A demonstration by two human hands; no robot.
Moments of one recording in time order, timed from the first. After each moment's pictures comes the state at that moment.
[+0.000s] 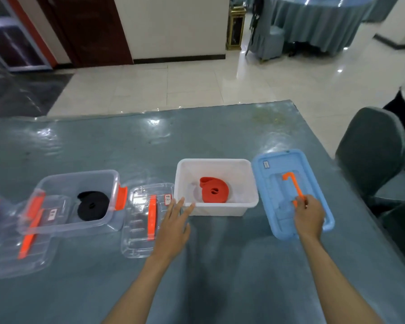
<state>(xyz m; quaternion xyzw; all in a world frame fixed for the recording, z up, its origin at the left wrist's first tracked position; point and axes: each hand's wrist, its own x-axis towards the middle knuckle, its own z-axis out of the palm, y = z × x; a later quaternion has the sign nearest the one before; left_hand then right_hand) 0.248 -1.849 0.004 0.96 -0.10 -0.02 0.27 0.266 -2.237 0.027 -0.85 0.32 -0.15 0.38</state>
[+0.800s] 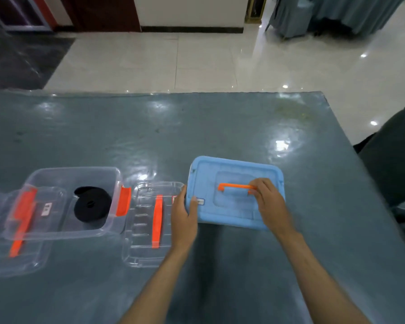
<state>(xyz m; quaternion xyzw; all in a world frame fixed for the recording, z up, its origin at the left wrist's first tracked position) 0.324 -1.869 -0.006 0.76 0.16 0.05 0.62 0.365 -2.113 0.026 -0.93 -0.08 -0.07 0.35</state>
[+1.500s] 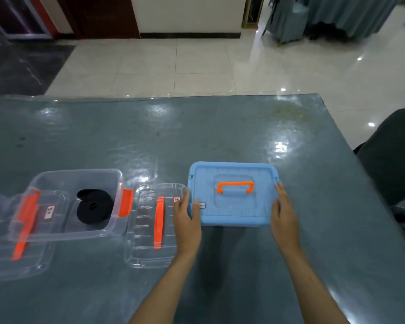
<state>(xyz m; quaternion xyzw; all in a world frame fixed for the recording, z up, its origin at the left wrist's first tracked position) 0.314 -1.878 -0.006 0.78 0.20 0.06 0.59 0.322 -2.129 0.000 -0.89 0.14 -0.11 0.42</state>
